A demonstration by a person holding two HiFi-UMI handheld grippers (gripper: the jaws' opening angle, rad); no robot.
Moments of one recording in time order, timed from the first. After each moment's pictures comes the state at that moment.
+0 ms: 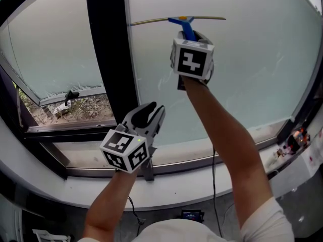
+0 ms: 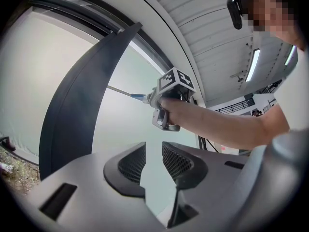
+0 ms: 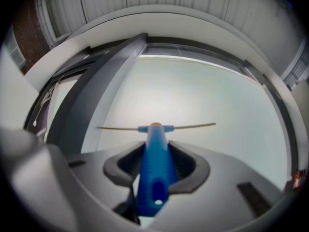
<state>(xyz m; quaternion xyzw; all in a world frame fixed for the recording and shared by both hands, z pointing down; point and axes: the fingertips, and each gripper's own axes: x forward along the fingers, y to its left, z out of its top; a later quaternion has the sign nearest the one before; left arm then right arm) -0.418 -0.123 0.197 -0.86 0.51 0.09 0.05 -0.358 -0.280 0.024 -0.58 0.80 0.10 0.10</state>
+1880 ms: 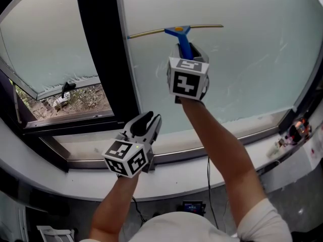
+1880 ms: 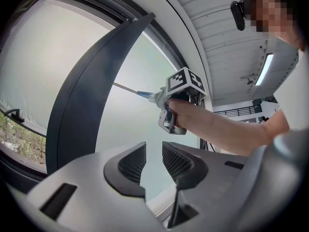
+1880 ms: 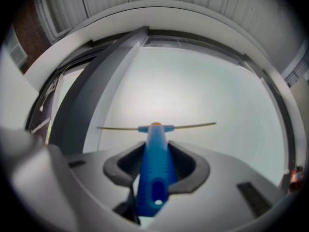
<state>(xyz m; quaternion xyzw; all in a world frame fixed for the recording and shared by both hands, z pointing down) -0.423 -0.118 0.277 -0.85 0.52 0.08 -0.03 -0.358 -0.277 0.120 -0.58 0.81 0.08 0.06</state>
